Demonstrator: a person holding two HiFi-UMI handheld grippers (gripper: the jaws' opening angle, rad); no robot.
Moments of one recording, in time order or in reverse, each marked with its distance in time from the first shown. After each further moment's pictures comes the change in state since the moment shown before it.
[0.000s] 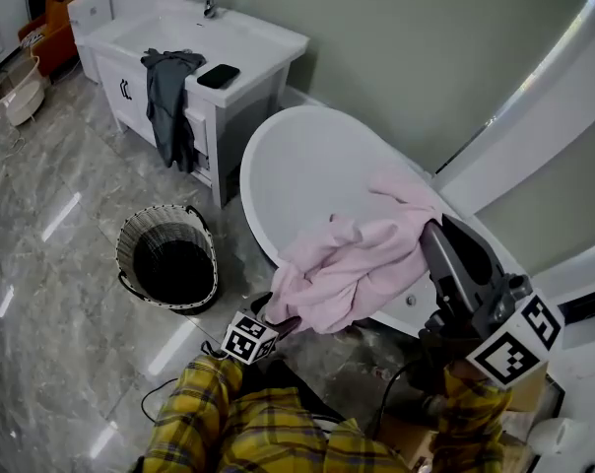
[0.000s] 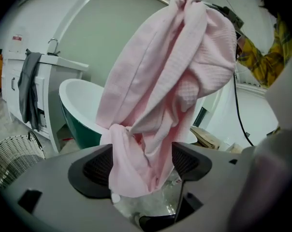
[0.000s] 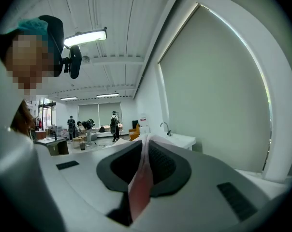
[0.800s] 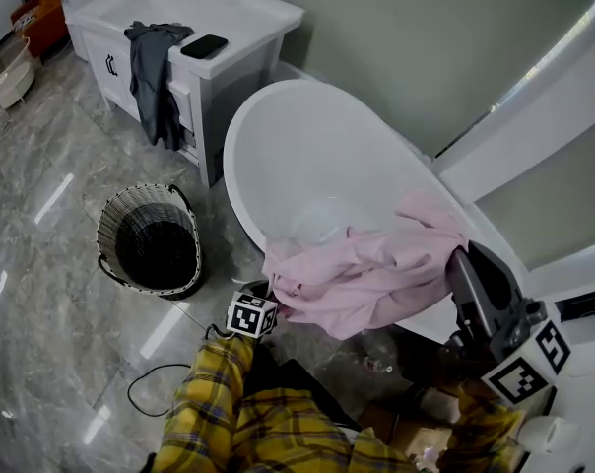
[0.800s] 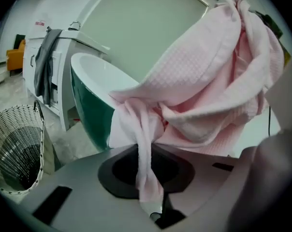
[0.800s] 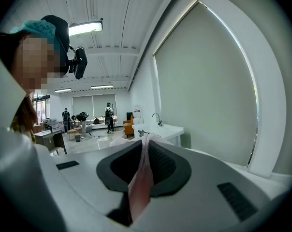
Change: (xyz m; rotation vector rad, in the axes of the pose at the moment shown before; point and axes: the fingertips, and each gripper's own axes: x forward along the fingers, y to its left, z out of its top) left arm 0.072 0.038 -0.044 -0.217 0.080 0.146; right arm -0.049 -0.050 -0.046 -0.014 0.095 -0.083
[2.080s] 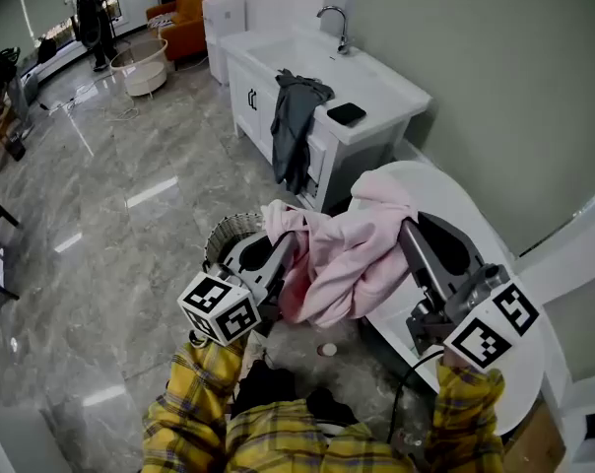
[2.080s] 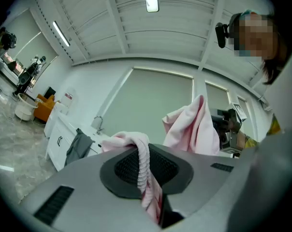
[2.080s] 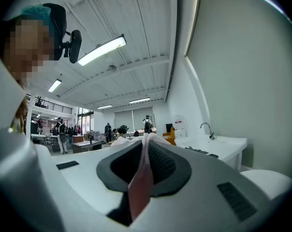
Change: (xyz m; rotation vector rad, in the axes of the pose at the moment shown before) left arm -0.377 0.031 0.268 0.070 -0.897 0.174; right arm 0.155 0.149 0.039 -0.029 -0.135 0.541
